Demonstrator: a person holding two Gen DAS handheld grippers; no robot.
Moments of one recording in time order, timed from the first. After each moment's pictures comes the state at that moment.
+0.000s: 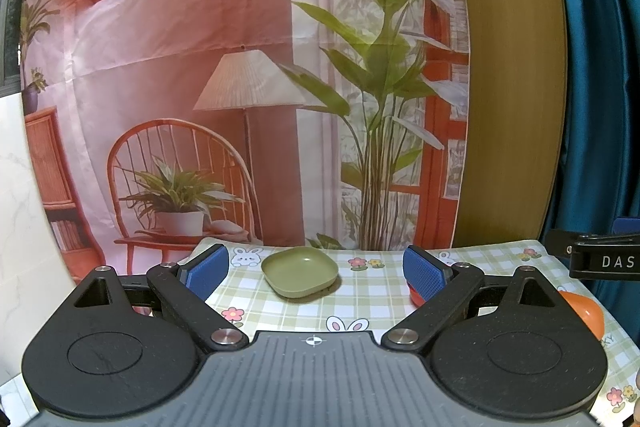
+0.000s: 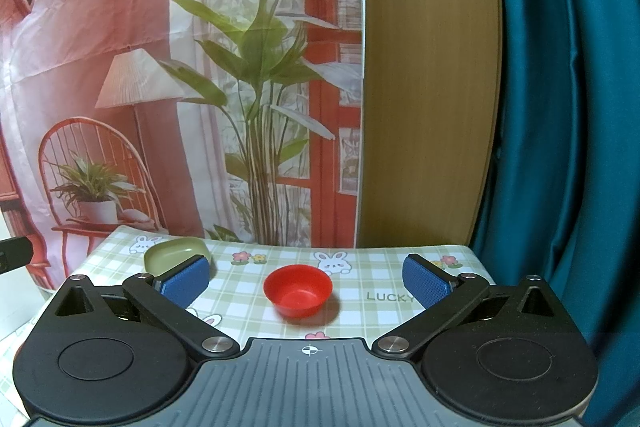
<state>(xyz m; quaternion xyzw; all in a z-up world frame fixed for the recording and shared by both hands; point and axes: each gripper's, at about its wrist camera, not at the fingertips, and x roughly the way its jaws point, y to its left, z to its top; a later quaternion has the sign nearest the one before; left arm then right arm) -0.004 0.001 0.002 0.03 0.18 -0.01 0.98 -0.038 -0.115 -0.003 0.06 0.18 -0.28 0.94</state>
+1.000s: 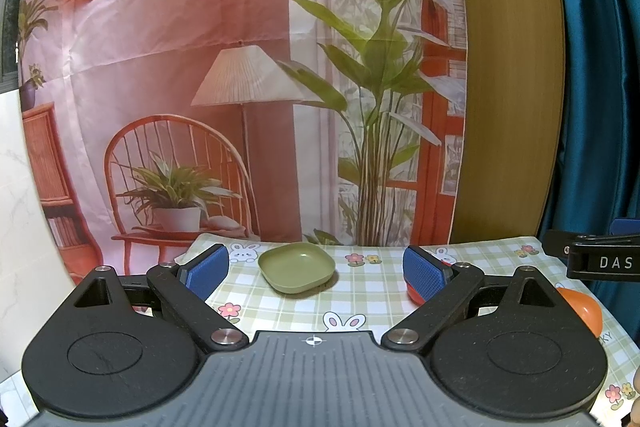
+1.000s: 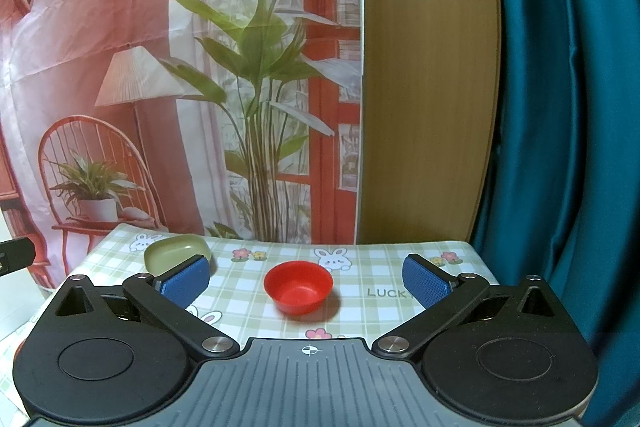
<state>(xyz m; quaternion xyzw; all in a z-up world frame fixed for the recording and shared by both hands) -0.003 0.002 -0.001 0.03 0.18 -0.01 0.98 -0.039 -0.115 -0.004 0.06 0.18 -0.28 0.94</state>
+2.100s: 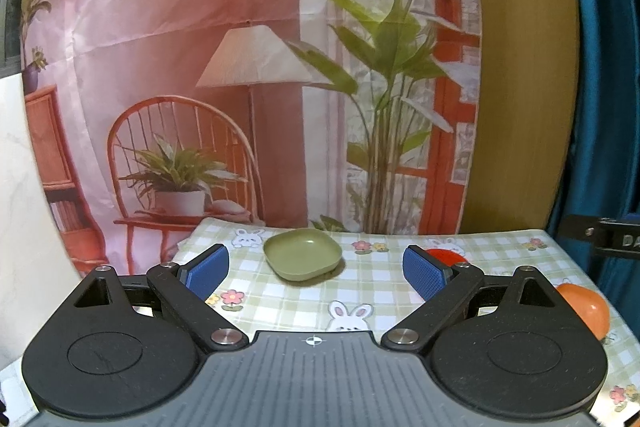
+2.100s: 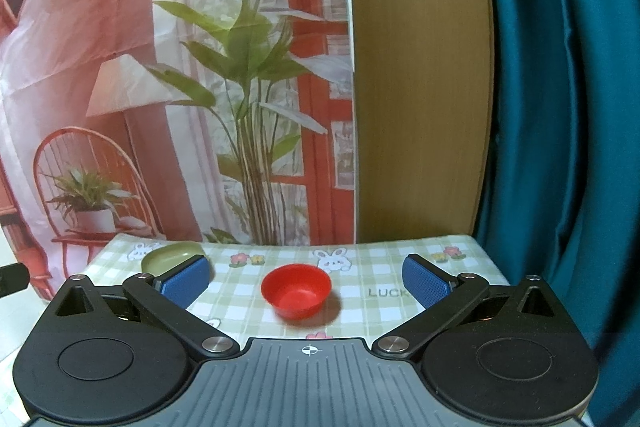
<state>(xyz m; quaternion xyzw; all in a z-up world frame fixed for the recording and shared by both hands) 0.020 0.010 -0.008 0.02 0.20 0.01 0.98 -0.033 -0.139 -0.015 0.08 0.17 -0.28 0.94</state>
